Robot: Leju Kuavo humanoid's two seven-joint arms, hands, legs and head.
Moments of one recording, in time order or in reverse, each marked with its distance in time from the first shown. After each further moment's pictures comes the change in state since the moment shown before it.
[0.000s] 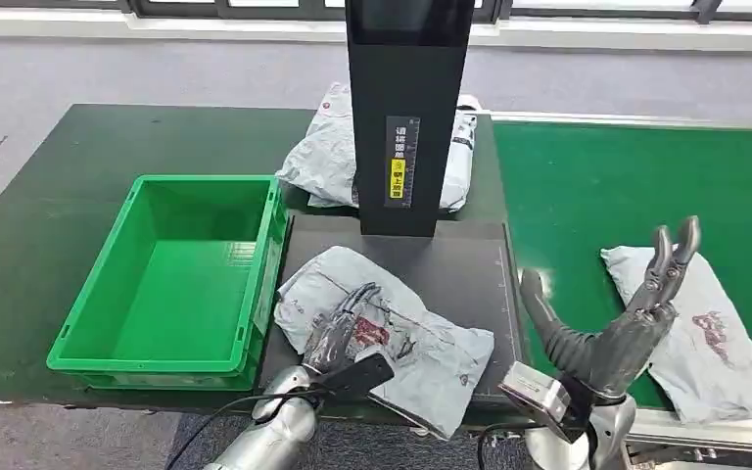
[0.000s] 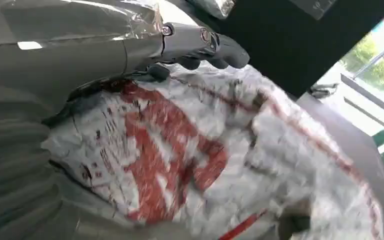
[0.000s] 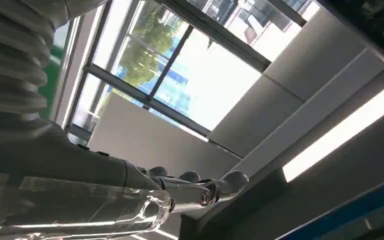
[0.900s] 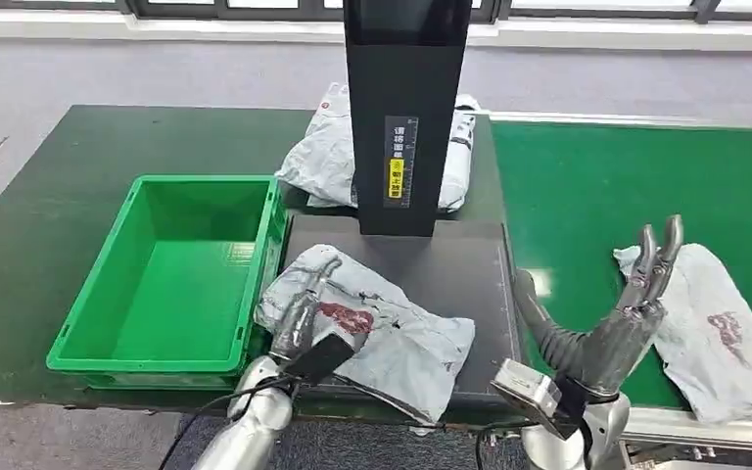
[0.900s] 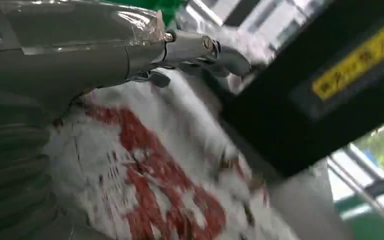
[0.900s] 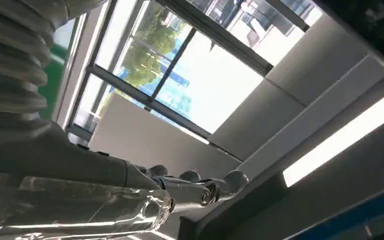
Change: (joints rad) left arm 0.070 0.022 0.097 -0.209 0.097 0.008 -0.060; right arm -0.003 0.000 0.001 0.020 0.015 -0.001 0.000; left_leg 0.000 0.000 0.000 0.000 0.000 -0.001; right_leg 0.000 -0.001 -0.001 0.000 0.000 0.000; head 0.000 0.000
